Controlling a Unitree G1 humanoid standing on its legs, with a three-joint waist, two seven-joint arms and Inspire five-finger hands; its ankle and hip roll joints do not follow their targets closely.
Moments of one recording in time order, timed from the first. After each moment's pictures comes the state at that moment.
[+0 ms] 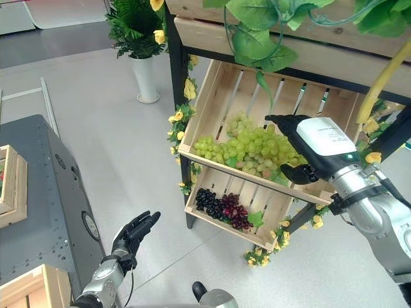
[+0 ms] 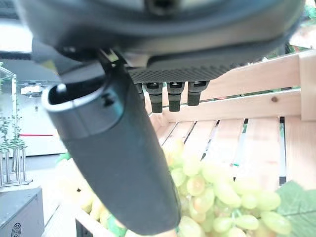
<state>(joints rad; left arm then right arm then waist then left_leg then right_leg) -0.07 0.22 -0.25 0.91 -0.63 -0.26 -0.01 0.17 -1.12 -0.20 -0.28 -0.40 -0.19 -0.04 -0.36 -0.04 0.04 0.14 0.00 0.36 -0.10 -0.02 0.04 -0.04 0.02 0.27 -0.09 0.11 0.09</state>
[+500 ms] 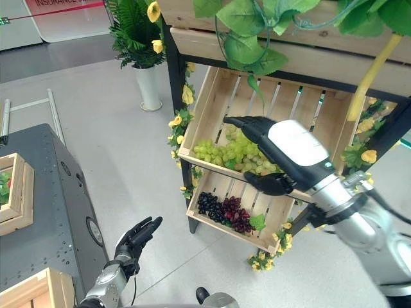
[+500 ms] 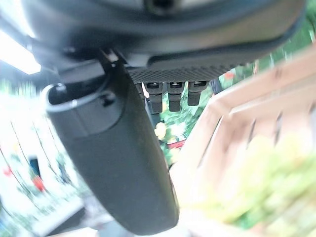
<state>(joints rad) -0.05 0.18 -0.24 0.94 -0.64 -0.26 -0.01 0.12 -0.91 -0.05 -0.40 -0.14 -0.31 0.09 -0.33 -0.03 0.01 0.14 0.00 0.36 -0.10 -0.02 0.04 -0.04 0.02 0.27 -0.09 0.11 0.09</state>
